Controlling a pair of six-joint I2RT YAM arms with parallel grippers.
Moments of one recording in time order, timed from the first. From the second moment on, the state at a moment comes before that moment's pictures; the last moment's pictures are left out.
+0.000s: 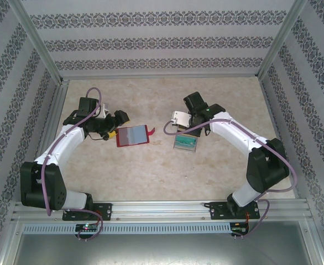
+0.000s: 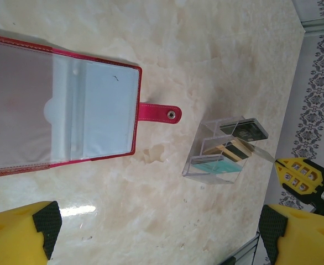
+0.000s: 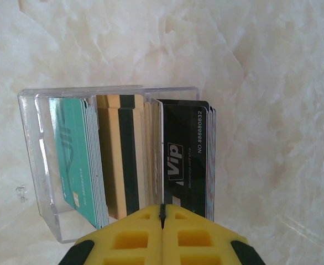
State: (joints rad) left arm -0.07 1.38 0.99 -0.56 0.62 -0.69; right arm 0.48 1.60 1.25 -0.76 0.06 -0.86
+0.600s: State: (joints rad) left arm -0.07 1.38 0.99 -0.56 0.62 -0.69; right arm 0.46 1.62 1.29 -0.75 0.06 -0.87
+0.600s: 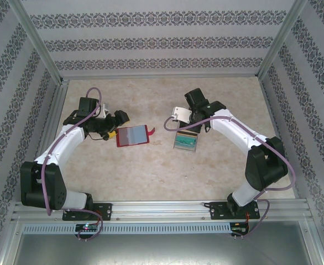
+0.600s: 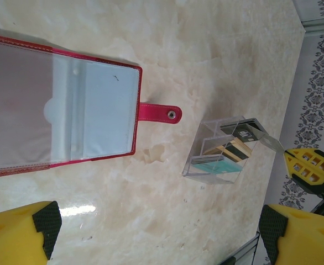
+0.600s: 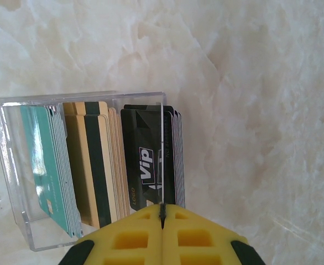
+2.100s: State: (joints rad) left arm -0.07 1.40 0.99 -0.56 0.62 -0.69; right arm 0.43 1.73 1.27 -0.62 0.19 -0.72
